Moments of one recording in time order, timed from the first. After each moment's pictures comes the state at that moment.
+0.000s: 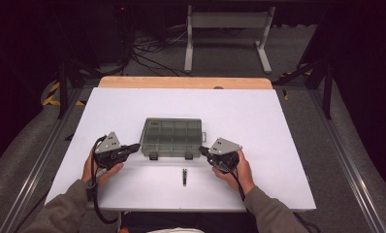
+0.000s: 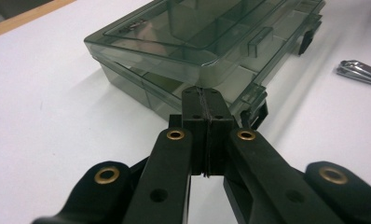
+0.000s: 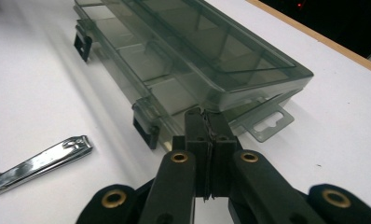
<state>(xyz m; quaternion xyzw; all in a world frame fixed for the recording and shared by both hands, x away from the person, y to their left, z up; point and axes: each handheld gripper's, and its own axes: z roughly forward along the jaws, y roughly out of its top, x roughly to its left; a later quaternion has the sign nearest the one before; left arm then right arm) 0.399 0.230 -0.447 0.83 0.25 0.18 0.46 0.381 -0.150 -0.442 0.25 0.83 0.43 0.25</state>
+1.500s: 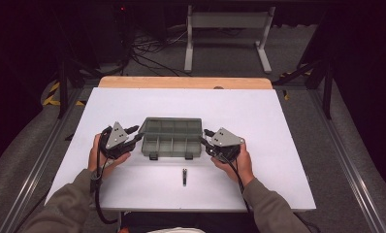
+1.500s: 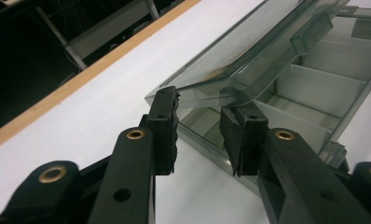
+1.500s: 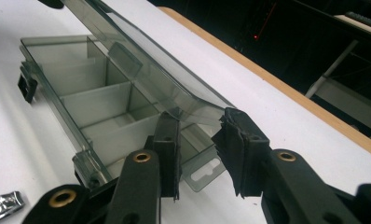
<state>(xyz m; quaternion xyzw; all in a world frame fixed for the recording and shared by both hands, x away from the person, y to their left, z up) 0.416 0.210 -0.427 0.81 0.23 0.32 0.43 0.394 -0.149 -0.417 0.24 0.79 0.45 0.33</state>
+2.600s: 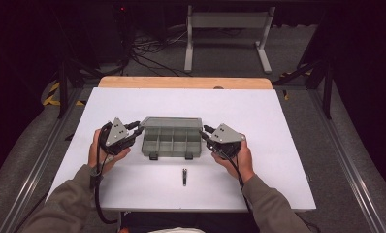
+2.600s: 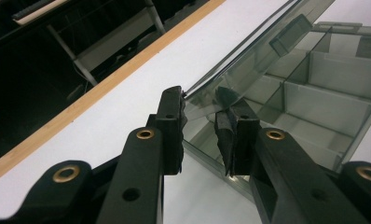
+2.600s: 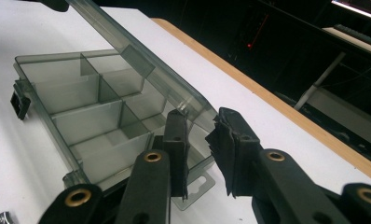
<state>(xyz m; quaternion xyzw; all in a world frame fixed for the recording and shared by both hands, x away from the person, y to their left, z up) 0.421 0.209 -0.414 0.80 0.22 0.33 0.44 0.398 -0.147 -0.404 0.23 0.79 0.45 0.35</state>
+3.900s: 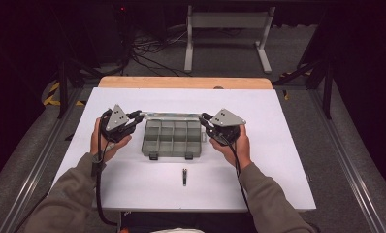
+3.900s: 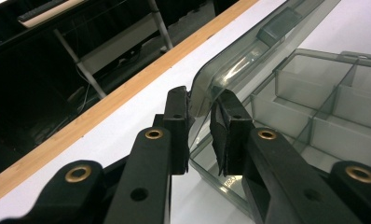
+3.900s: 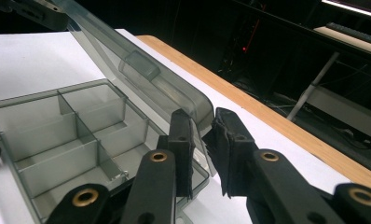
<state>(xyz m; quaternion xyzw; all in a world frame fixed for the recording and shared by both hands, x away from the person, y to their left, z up) 0.449 0.206 -0.395 0.80 0.24 0.32 0.46 0.427 -0.145 -0.382 0.26 0.77 0.47 0.34</state>
